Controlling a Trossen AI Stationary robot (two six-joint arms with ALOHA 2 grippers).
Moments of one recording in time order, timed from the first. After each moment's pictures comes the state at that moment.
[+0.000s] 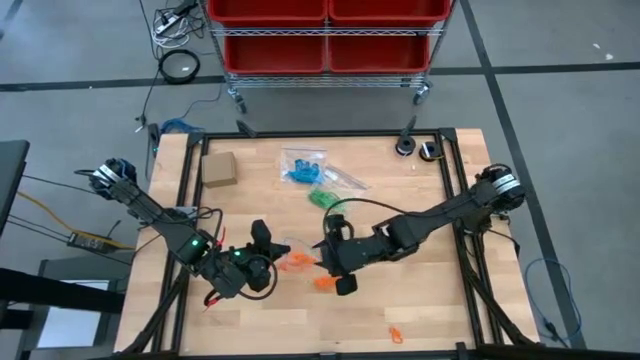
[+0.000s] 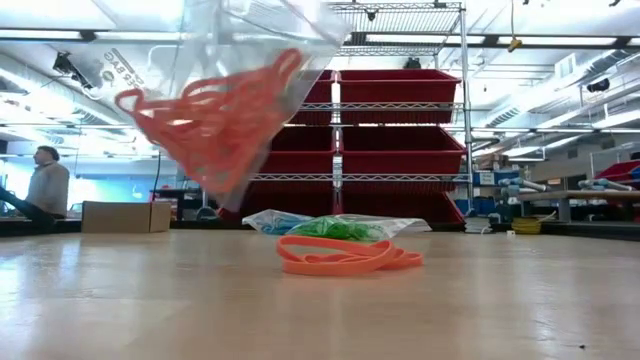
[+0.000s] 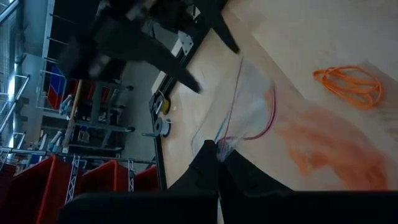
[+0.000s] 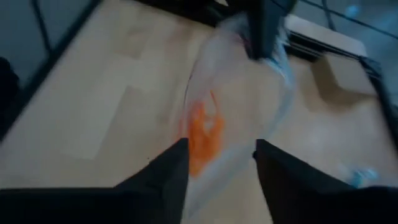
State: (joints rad) left arm -0.66 1.33 1.00 -0.32 -0.89 0.55; right arm 0.41 1.73 1.50 -0.47 0.40 -0.04
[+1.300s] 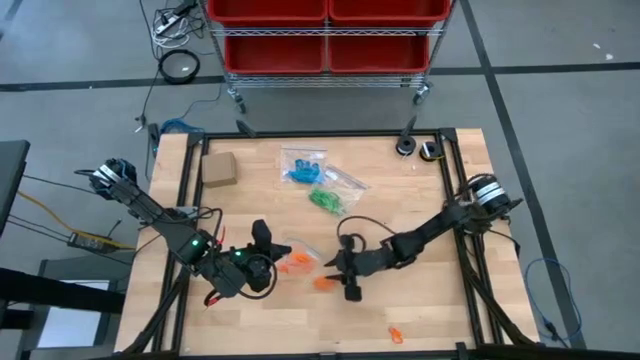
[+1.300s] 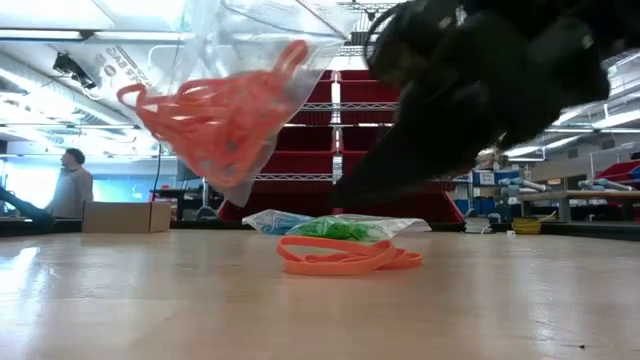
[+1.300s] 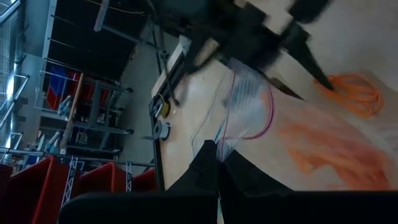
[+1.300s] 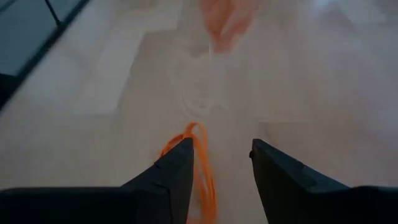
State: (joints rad) left arm -0.66 1.33 1.01 -0.30 -0.88 0.55; right arm 0.40 1.90 0.85 0.49 0.27 0.25
